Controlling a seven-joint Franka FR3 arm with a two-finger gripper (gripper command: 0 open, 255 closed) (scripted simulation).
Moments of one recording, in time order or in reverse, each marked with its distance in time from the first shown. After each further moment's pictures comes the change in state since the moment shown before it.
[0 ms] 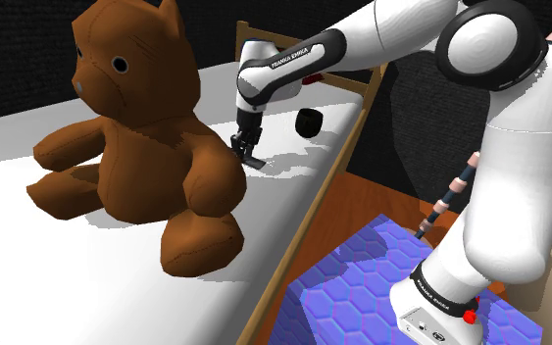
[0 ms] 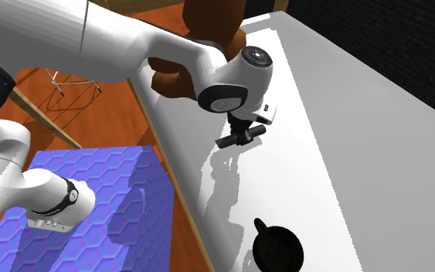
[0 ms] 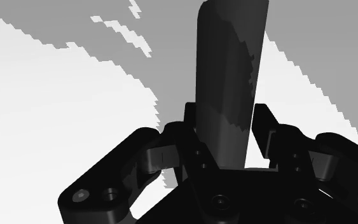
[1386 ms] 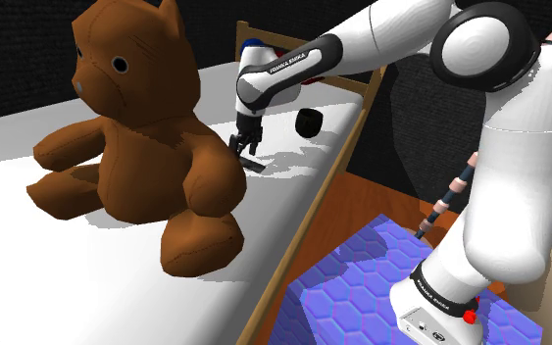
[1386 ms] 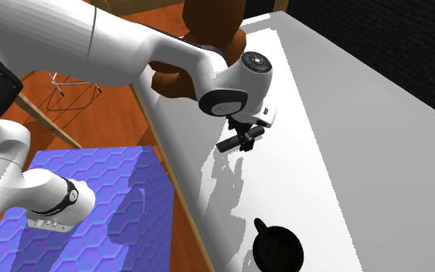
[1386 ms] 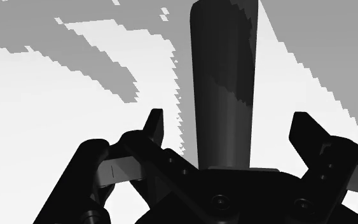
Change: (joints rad) arm 0.000 0.021 -0.001 -0.003 0.000 0.023 -0.003
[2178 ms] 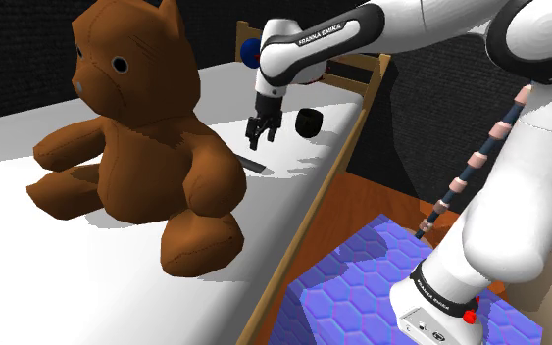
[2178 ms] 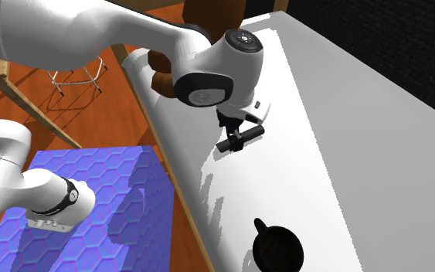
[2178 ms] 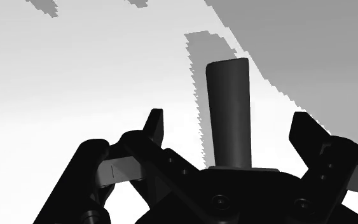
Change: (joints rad) arm -0.025 -0.211 -0.021 -0.121 0.007 -0.094 0.026
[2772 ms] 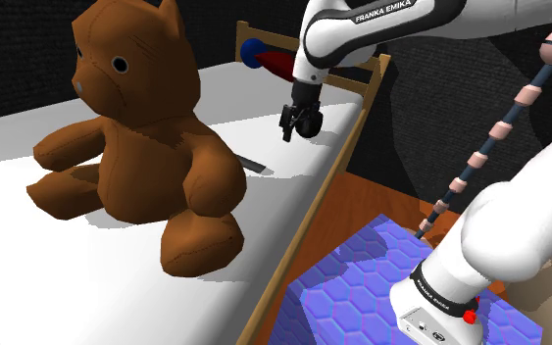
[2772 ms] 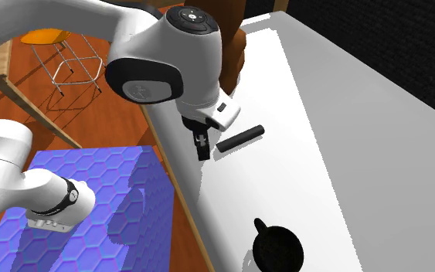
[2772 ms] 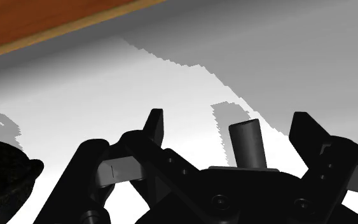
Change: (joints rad) arm -0.036 -0.321 -0.035 -0.235 -0.011 -0.097 0.074
